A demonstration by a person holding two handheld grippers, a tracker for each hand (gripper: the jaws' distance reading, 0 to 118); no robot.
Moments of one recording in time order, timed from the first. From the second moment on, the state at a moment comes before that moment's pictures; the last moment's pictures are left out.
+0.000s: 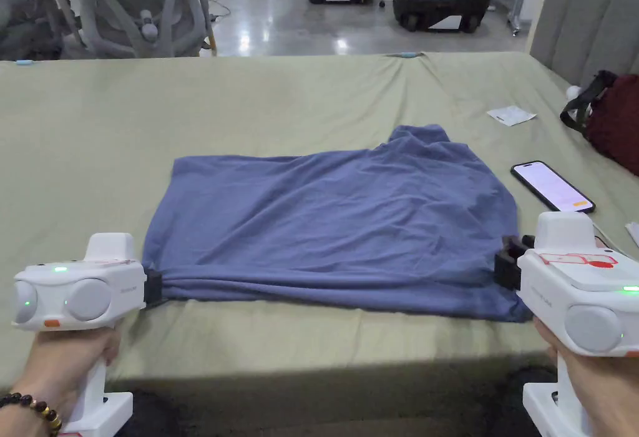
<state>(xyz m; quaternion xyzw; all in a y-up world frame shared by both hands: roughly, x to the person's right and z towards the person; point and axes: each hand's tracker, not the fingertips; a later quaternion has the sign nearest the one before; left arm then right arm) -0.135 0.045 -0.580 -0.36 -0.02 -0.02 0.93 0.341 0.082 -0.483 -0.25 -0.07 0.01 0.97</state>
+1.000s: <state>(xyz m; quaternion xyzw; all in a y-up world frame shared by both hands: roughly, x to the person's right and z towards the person) -0.137 0.102 -0.630 -0.31 -0.04 -0.01 0.95 0.366 0.124 -0.594 -0.31 -0.03 0.02 0.95</state>
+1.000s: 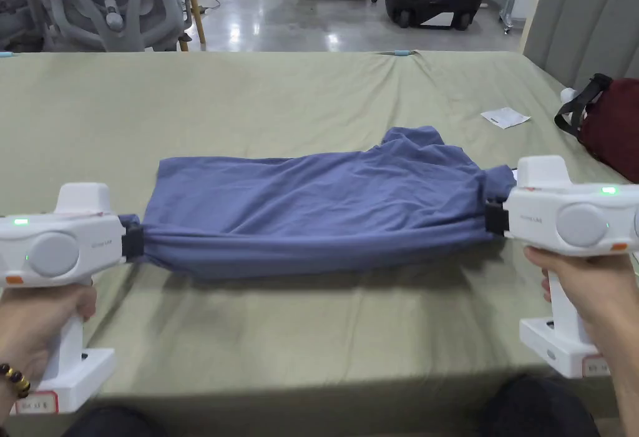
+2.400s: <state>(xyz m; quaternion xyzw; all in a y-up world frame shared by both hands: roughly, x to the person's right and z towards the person) -0.119 0.066 -0.541 -0.26 -0.01 -0.01 0.97 0.325 0.088 -0.531 -0.24 -0.06 0.02 0.97</state>
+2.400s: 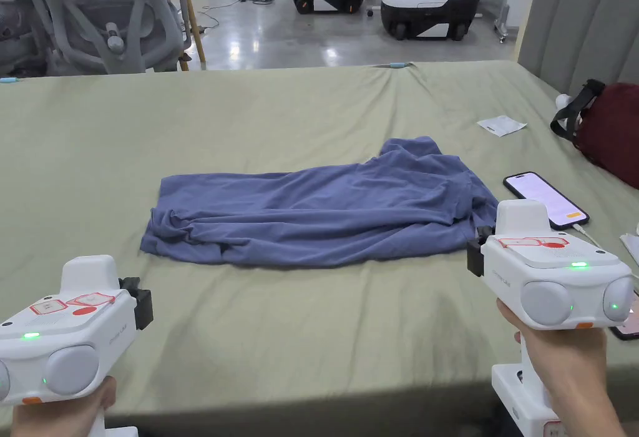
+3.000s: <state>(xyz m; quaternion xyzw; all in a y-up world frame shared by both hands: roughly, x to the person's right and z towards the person) -0.117 0.066 -0.690 -0.31 -0.01 -0.05 0.95 0.332 0.082 -0.556 -0.26 -0.06 0.02 0.96</state>
